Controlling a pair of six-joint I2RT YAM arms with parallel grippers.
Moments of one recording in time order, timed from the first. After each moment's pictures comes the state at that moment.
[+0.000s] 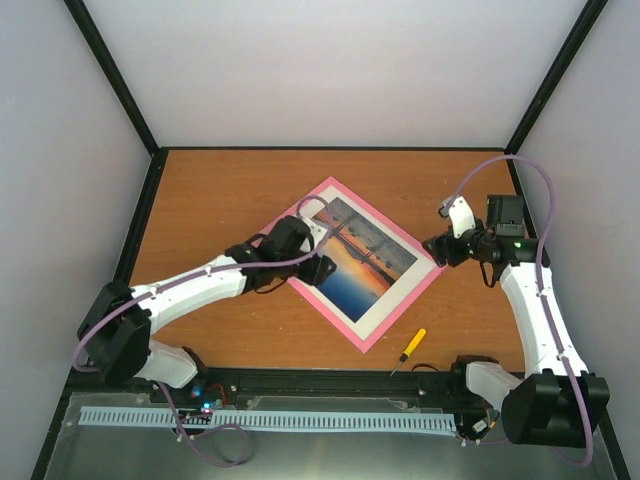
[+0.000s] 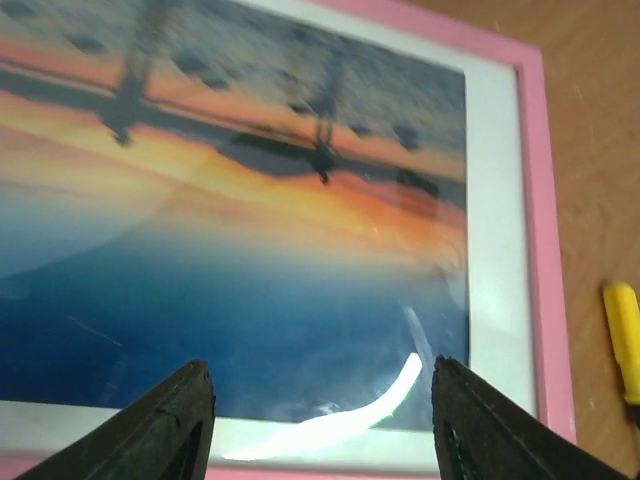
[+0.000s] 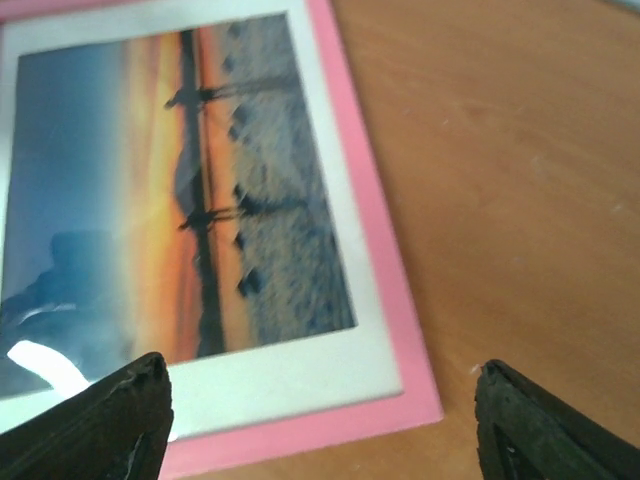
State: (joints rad) left arm -0.78 1.39 0.95 -0.31 0.09 -0.29; right arm -0.06 1.08 0.96 -0.72 -0.44 -0.45
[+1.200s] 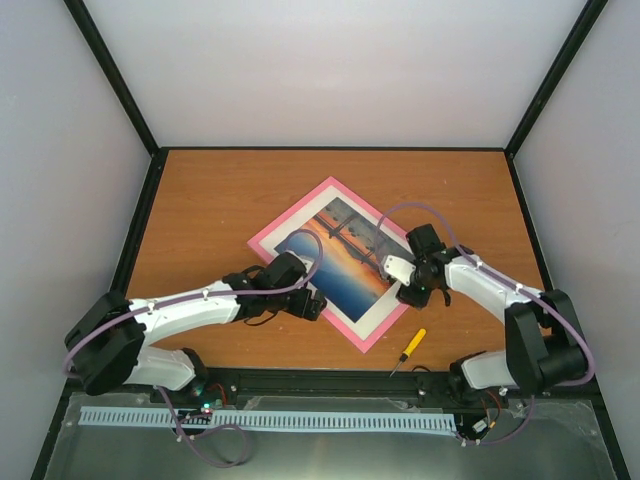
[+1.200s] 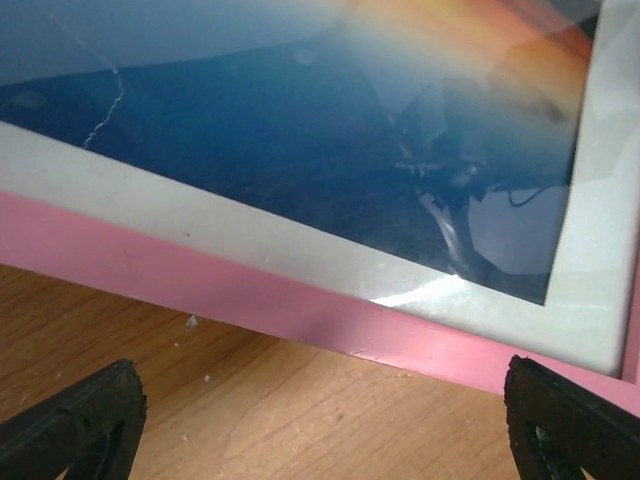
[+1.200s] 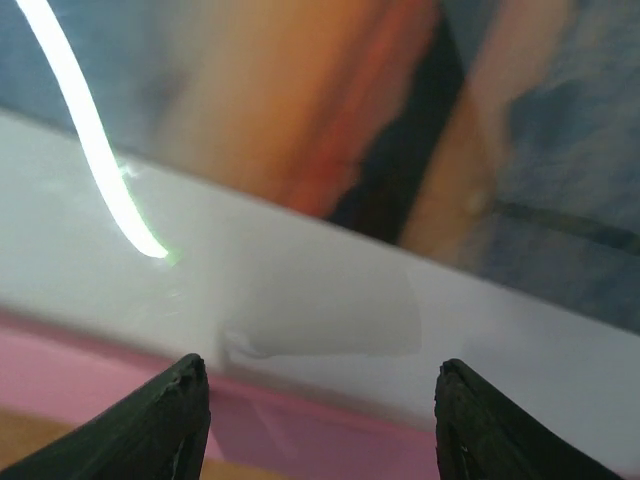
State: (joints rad) left arm -0.90 1.31 0.68 -0.31 0.02 -0.50; right arm 0.36 1.36 0.72 -0.68 -0.12 -0.80
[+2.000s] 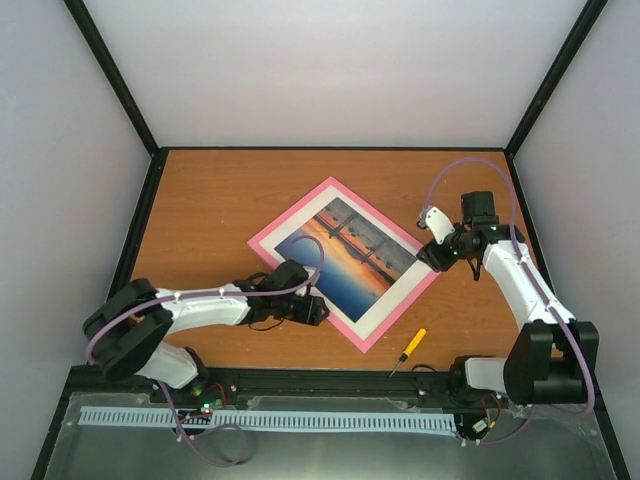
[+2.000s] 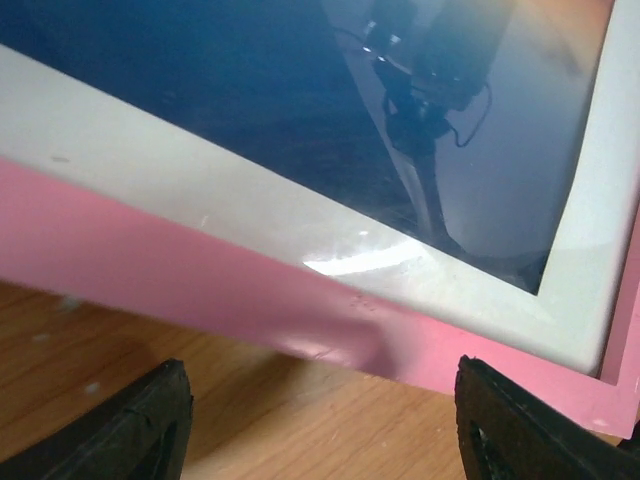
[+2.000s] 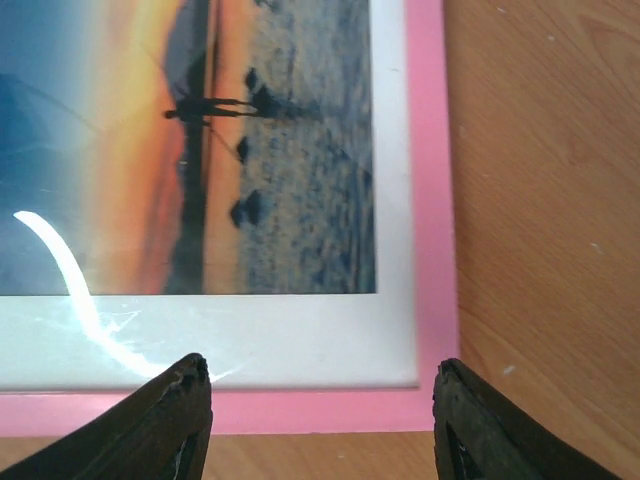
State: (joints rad) left arm -0.89 1.42 0.60 -0.14 0.17 -0.65; right arm 0.02 1.30 0.96 -0.74 -0.34 -0.68
